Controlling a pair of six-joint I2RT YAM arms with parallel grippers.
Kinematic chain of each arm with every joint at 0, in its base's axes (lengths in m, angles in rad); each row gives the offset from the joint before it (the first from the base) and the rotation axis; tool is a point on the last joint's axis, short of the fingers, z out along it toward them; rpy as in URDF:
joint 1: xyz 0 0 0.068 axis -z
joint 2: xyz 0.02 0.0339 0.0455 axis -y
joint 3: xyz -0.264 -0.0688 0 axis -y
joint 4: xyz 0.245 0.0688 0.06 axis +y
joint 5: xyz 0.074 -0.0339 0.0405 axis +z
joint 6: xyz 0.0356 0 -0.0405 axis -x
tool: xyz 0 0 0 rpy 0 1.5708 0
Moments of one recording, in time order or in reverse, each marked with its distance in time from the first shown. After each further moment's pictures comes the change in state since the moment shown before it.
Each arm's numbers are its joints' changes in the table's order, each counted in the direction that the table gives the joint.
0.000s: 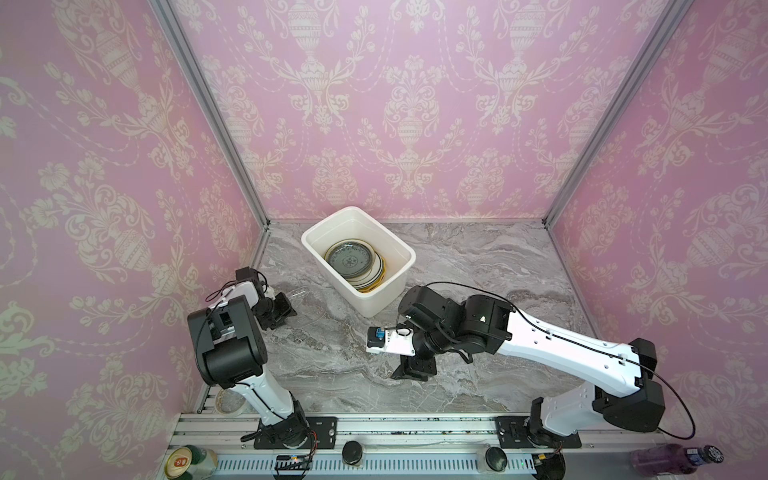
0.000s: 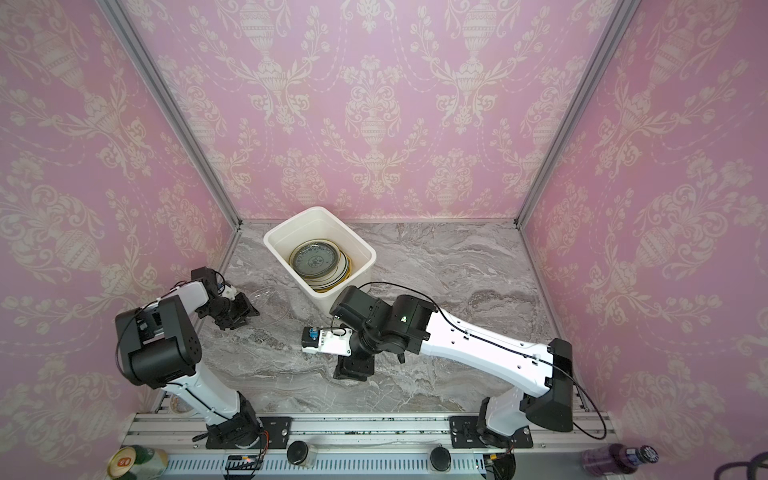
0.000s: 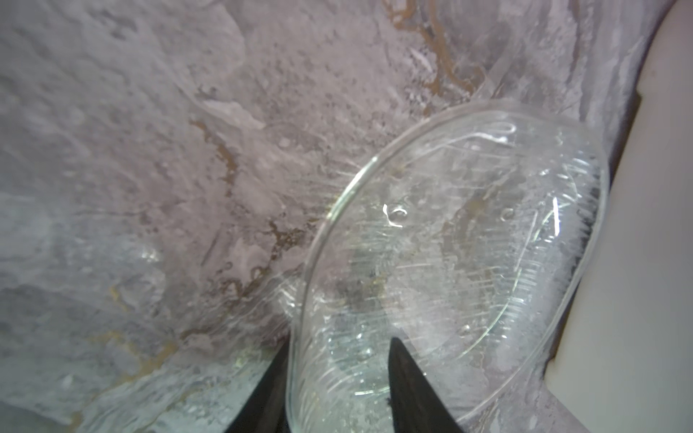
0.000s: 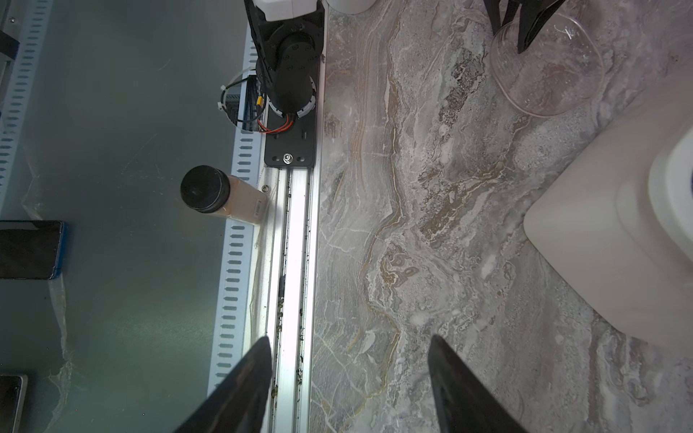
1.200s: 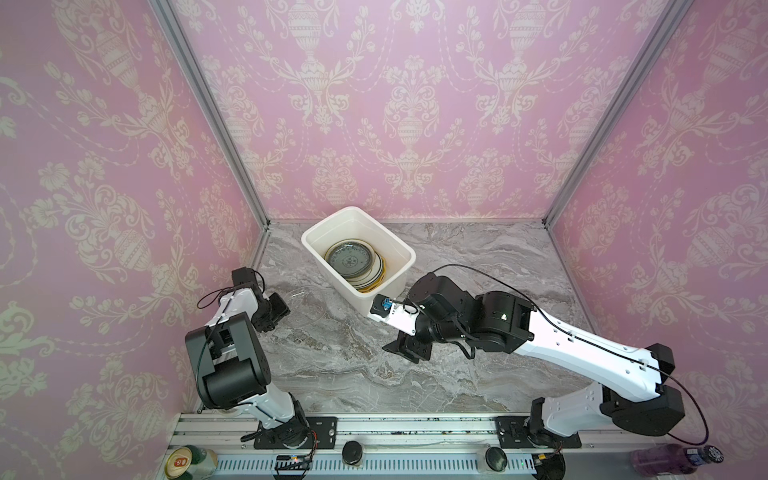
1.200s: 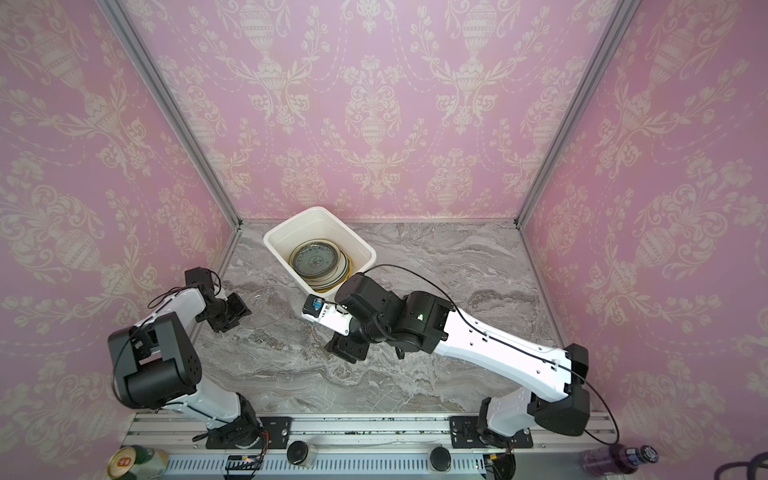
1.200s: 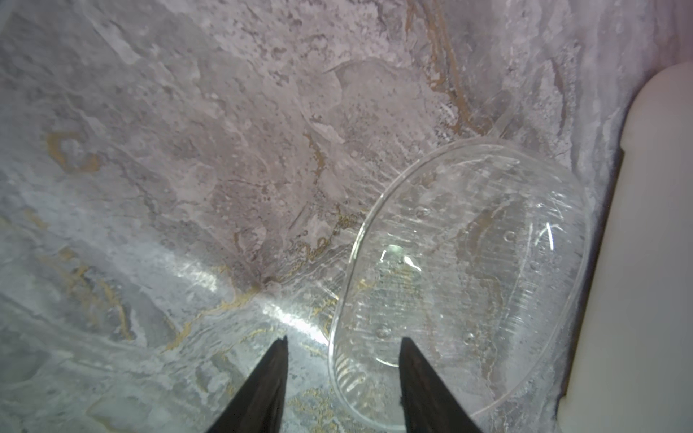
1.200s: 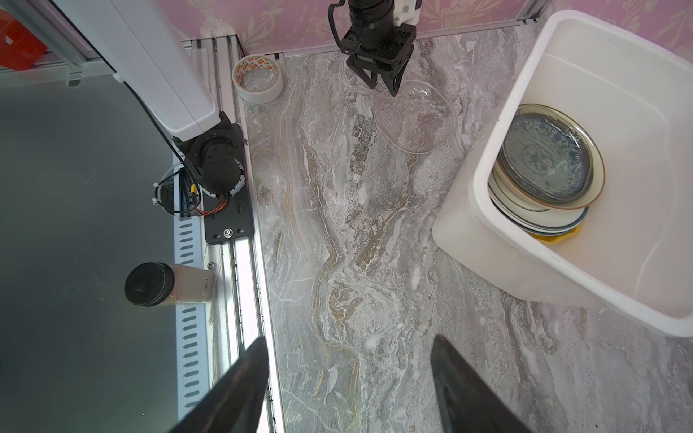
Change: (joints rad) left arm 0.000 0.119 -0.070 -0.050 0.117 0.101; right arm 0.000 0.052 0.055 -0.114 -0.201 -0.177
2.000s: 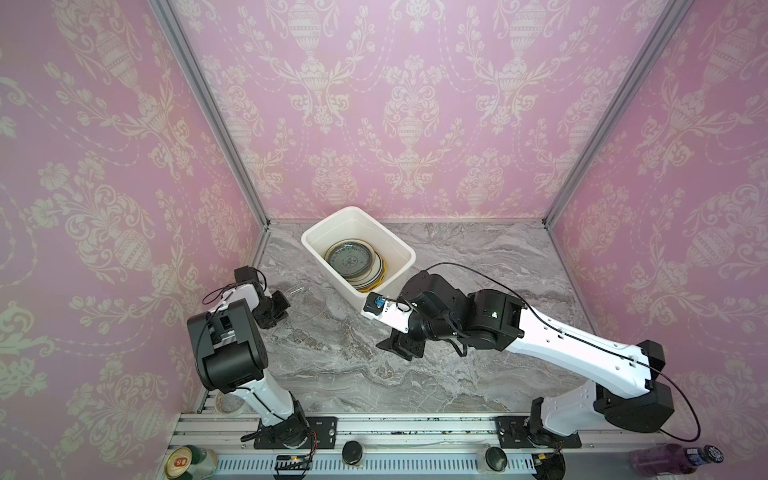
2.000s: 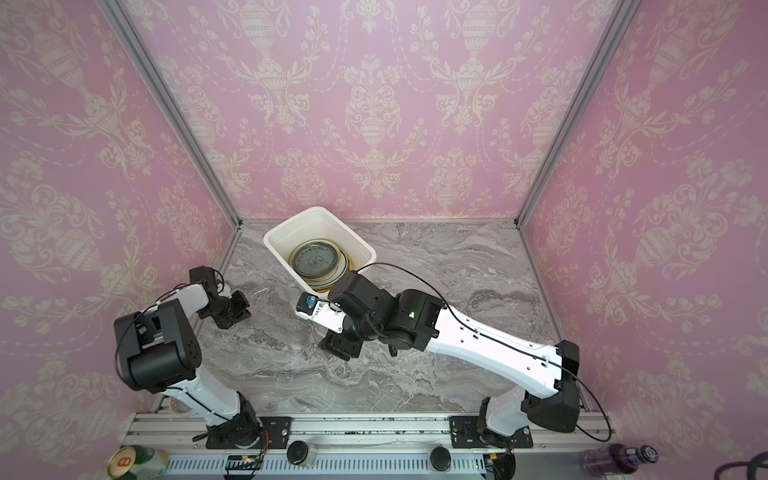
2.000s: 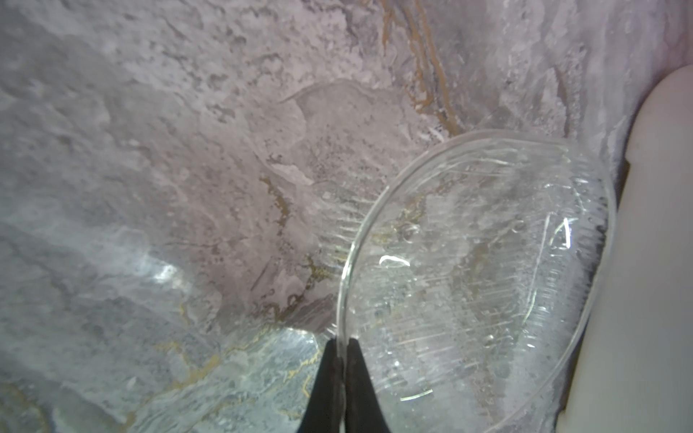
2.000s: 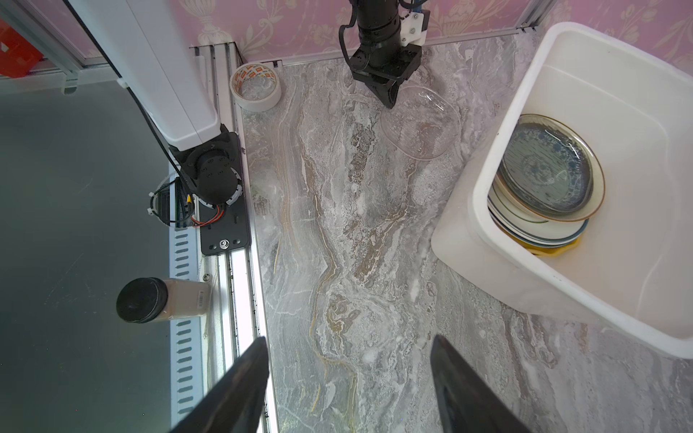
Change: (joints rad) left arm 0.001 -0.075 0.024 -0.052 -0.047 -0.018; right arm 0.000 -0.043 0.034 -0.023 -0.006 -0.002
